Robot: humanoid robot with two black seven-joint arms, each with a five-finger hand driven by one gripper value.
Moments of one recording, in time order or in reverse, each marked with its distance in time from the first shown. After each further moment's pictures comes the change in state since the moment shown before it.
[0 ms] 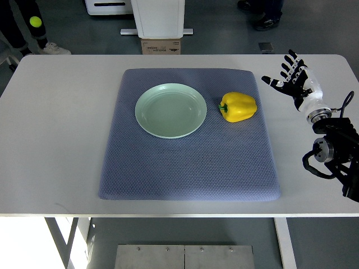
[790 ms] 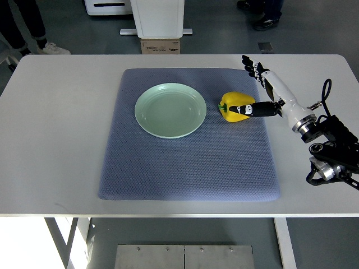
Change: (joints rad) left arm 0.000 0.000 0.000 0.000 0.000 0.000 0.000; right arm 0.115 -0.191 -0.343 0.474 -0.379 -0.380 0.022
